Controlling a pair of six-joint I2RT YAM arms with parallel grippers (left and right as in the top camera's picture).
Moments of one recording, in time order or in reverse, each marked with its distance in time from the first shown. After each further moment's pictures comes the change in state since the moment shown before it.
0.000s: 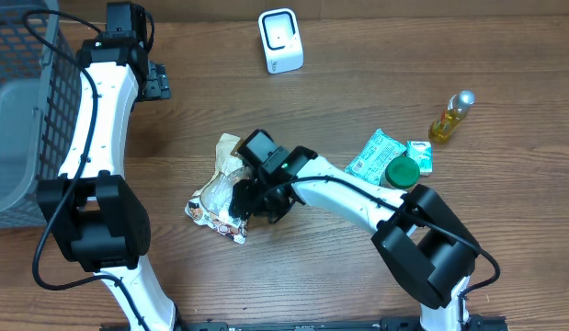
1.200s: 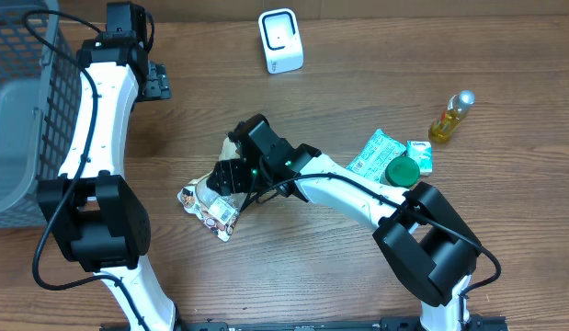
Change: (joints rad) left arm 0.000 0.000 0.000 0.000 0.000 0.000; right arm -0.027 0.000 -0.008 0.335 0.037 -0.049
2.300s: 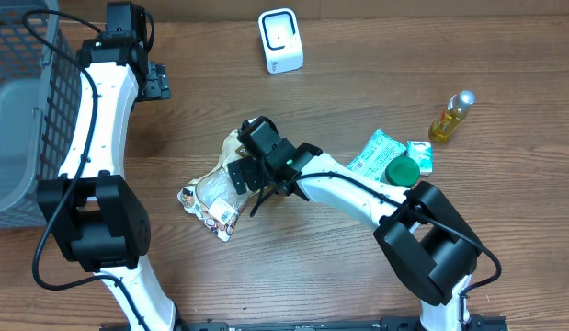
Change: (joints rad) left arm 0.000 0.000 0.000 0.000 0.000 0.000; right arm -0.008 0.000 0.000 -0.099 0.381 -0.310
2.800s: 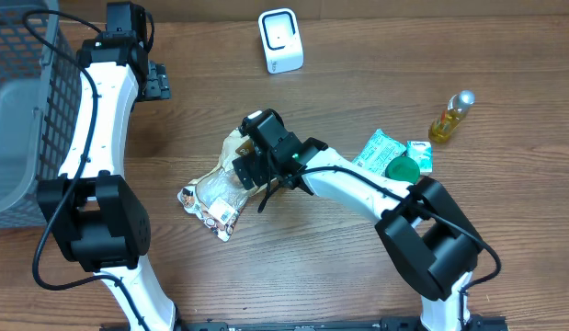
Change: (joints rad) left arm 0.000 0.000 0.000 0.000 0.000 0.000; right arm -0.037 0.012 0.000 0.035 -0.026 -0.147
